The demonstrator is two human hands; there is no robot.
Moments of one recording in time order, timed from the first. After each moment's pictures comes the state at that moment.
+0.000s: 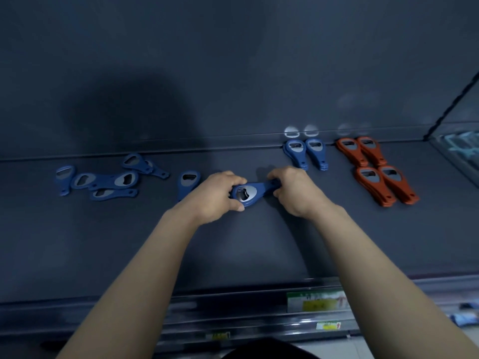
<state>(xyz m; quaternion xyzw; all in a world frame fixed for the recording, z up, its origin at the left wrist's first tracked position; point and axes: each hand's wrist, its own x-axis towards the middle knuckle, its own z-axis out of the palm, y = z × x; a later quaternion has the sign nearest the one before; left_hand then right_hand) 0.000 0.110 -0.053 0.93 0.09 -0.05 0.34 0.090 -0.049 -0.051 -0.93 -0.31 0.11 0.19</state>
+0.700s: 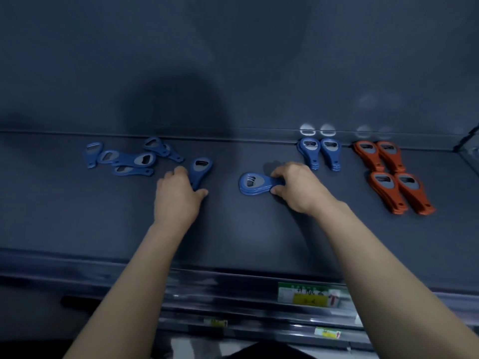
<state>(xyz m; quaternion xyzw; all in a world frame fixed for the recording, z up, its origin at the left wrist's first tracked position) -0.057 0.109 -0.057 0.88 0.42 0.13 0.18 0.089 -0.051 -0.049 -0.90 -0.38 0.10 0.16</state>
